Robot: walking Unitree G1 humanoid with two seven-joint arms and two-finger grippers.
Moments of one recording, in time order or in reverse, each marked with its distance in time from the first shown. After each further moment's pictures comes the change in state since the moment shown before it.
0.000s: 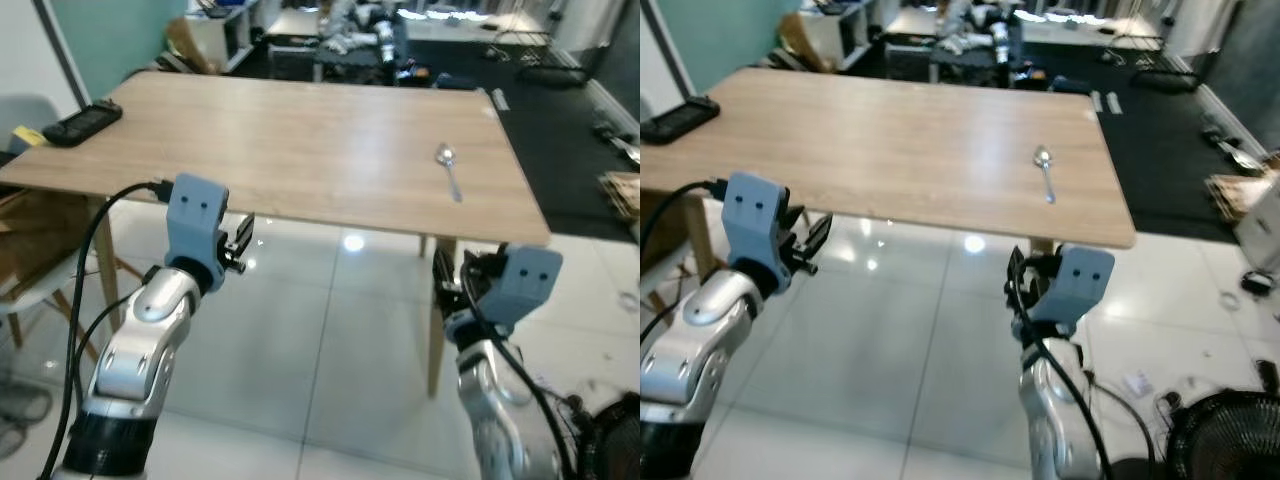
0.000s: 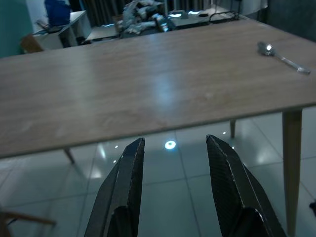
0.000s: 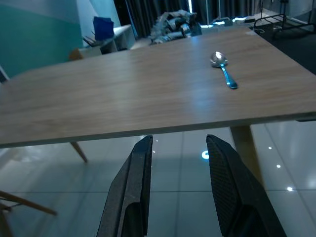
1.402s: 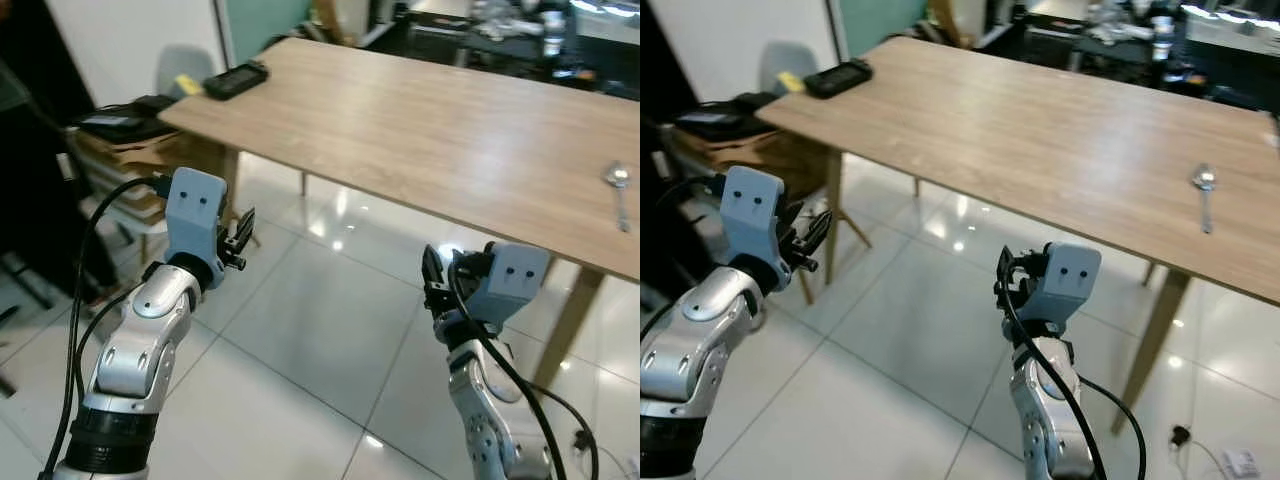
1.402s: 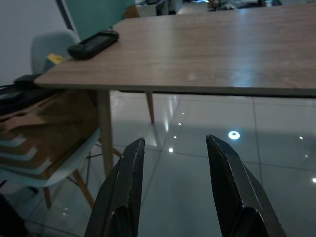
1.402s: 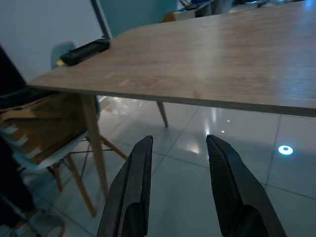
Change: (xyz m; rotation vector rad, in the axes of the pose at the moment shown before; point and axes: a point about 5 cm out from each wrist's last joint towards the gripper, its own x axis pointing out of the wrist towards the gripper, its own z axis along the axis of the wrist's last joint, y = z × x) left arm 0.002 -0.001 0.003 -0.009 -0.013 -0.005; right arm 0.001 0.003 -0.001 -0.035 0.016 0.021
